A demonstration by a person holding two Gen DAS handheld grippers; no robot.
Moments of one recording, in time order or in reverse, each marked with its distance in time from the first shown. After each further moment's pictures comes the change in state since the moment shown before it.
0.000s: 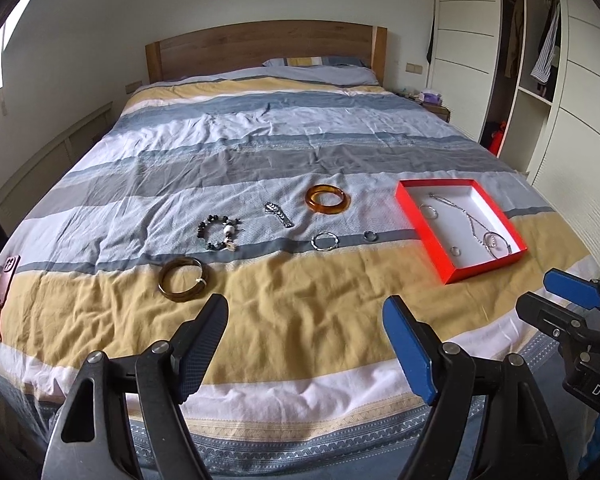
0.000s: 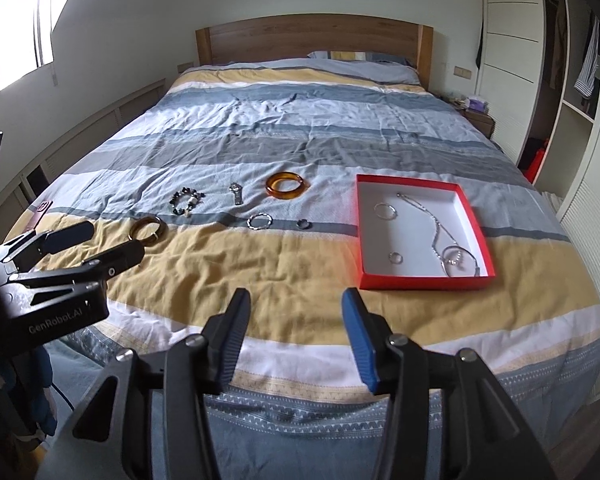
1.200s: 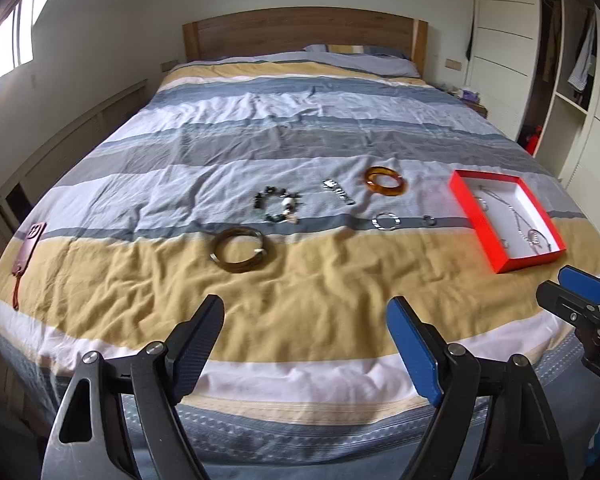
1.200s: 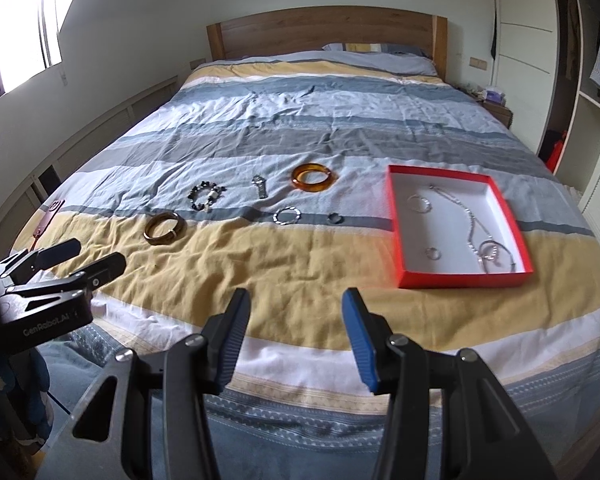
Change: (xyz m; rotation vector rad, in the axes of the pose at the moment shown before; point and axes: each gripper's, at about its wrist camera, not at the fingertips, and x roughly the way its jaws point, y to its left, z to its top) left arm 0.008 0.058 -0.022 -0.076 0.045 0.112; right arm 0.032 0.026 0.001 0.006 0.027 0.076
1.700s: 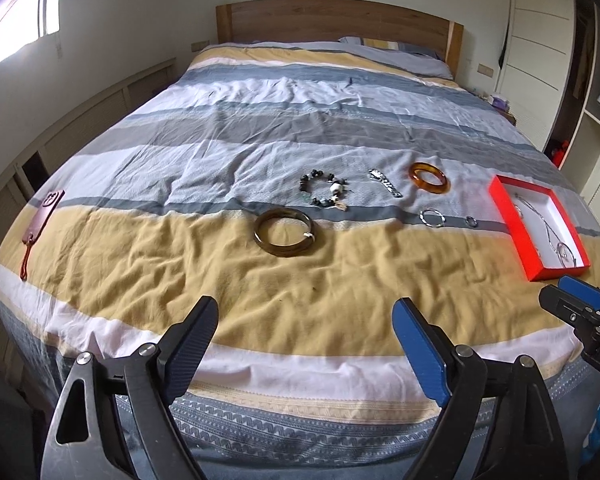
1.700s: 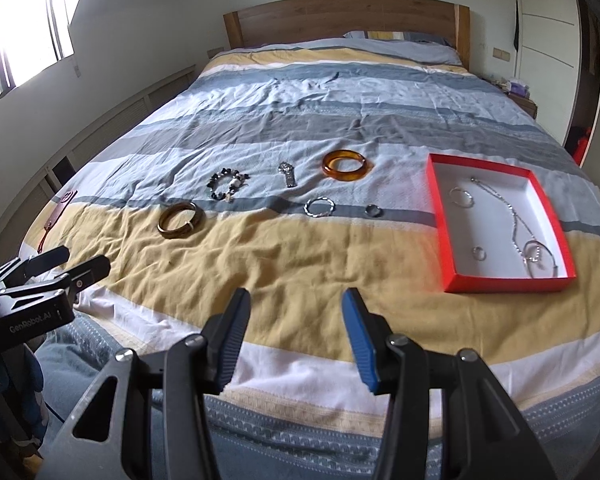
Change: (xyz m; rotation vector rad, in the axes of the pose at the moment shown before) left arm 0.017 0.046 -0.008 -0.092 0.035 0.048; right arm 0.044 0.017 0.003 -0.007 0.035 0.078
